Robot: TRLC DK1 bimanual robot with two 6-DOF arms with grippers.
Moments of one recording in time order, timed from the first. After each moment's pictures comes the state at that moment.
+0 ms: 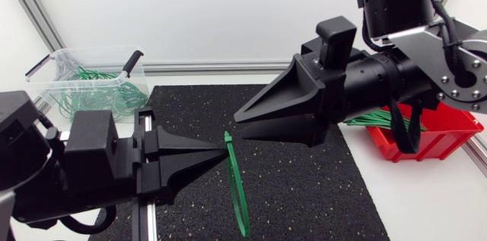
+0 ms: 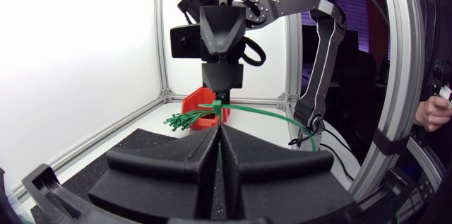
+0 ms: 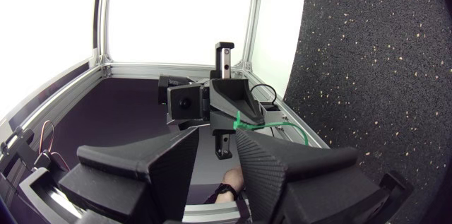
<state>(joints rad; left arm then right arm) -0.73 0.87 0.44 0.31 0.54 0.12 0.51 1.27 0.98 -0.34 -1.22 0.91</state>
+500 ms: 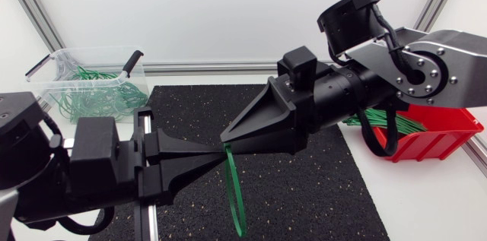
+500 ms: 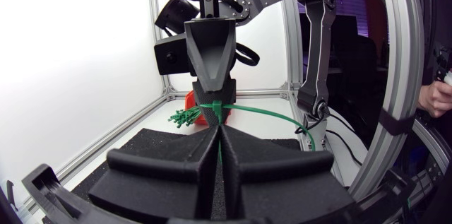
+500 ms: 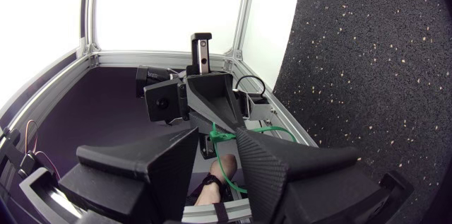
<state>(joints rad) -0.72 0.86 0.44 0.28 0.54 0.21 0.55 1.39 1.02 -0.43 -1.23 0.73</state>
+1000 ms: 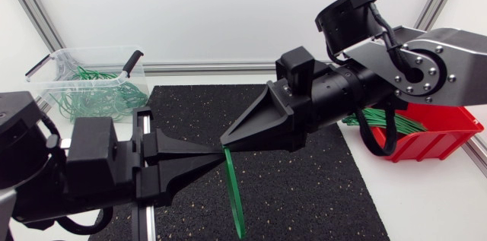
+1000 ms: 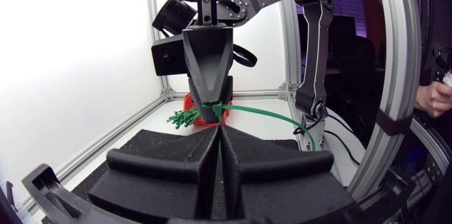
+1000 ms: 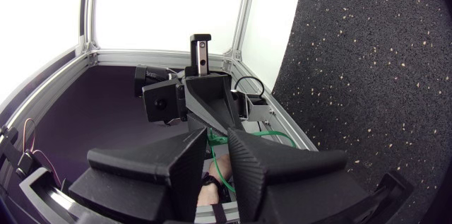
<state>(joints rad) -0.72 0.86 0.44 0.27 0.56 0.21 0.56 1.40 1.03 -0.44 -1.22 0.71</state>
